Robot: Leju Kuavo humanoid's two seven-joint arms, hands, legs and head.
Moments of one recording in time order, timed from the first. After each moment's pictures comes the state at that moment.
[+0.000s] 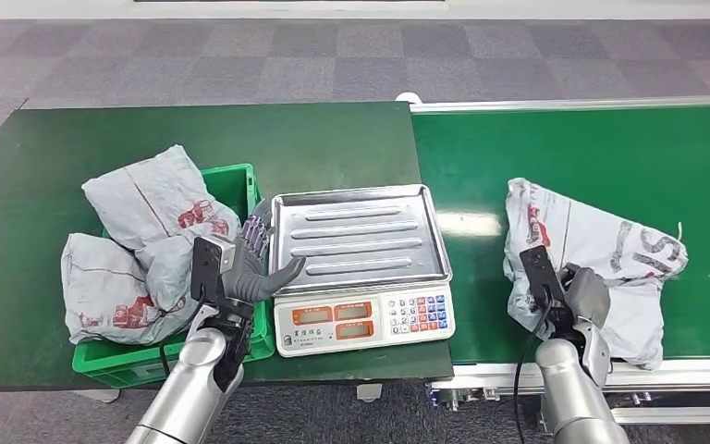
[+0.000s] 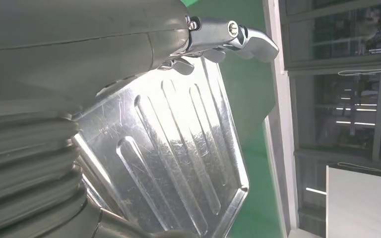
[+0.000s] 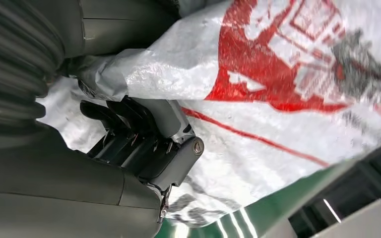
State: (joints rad) left arm -0.29 -0.18 -0.17 -1.17 0.09 -0.11 -0.34; right arm -0.41 0.01 -0.23 -0.78 0.88 -0.47 -0.11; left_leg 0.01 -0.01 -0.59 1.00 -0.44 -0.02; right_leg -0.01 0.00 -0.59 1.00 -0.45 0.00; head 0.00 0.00
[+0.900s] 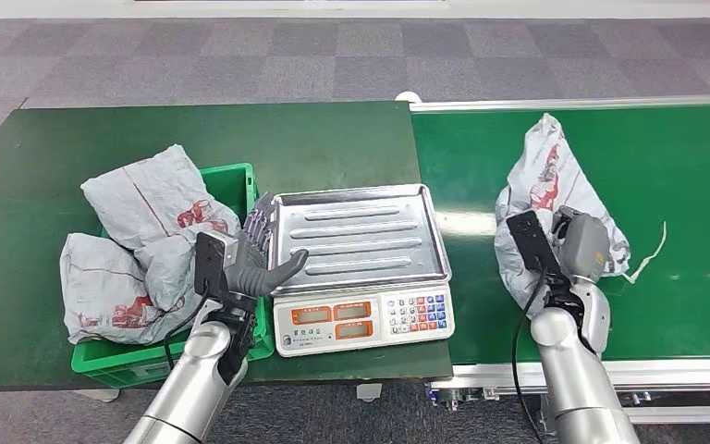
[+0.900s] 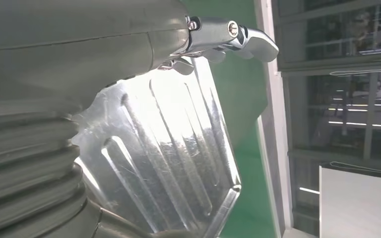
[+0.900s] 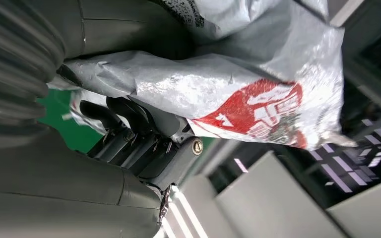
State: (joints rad) left arm -0.34 -0.19 -0.17 -1.12 0.09 -0.10 -0.38; right arm -0.43 0.00 0.01 -1.06 0.81 -0.48 -0.14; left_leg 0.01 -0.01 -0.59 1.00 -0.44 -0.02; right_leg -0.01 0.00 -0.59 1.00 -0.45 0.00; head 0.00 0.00
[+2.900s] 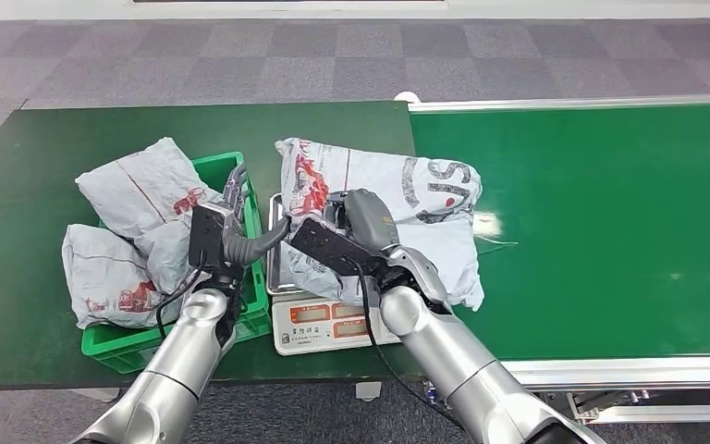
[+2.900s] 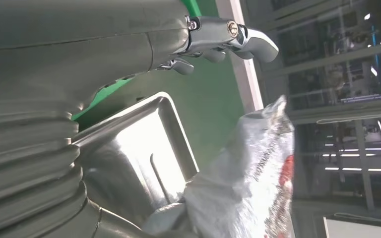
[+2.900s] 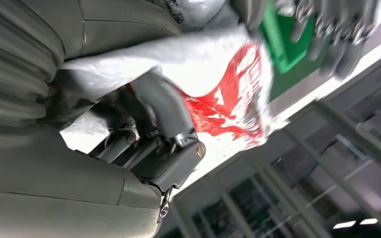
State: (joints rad) left arm -0.51 -0.17 -0.11 -0.91 -0.02 0.05 -0.48; right arm -0.63 0.24 0.63 -0.91 0.56 -0.21 -0.15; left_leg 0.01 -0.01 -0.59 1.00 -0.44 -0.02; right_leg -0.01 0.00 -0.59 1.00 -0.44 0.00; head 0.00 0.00
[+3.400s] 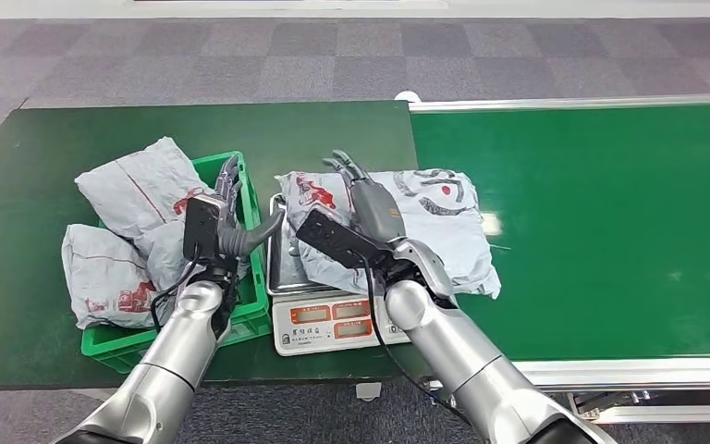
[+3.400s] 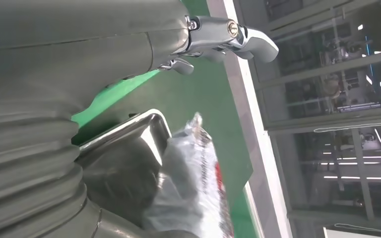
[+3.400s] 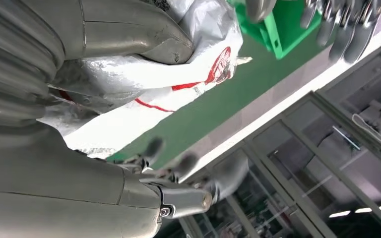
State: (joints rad) left arm -0.54 -0.15 -0.09 -0.89 -0.03 0.06 -0.49; right arm -0.65 0.22 0.64 -0.95 0.54 -0.22 -0.13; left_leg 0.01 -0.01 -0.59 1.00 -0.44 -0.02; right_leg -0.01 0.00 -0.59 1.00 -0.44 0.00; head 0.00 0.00
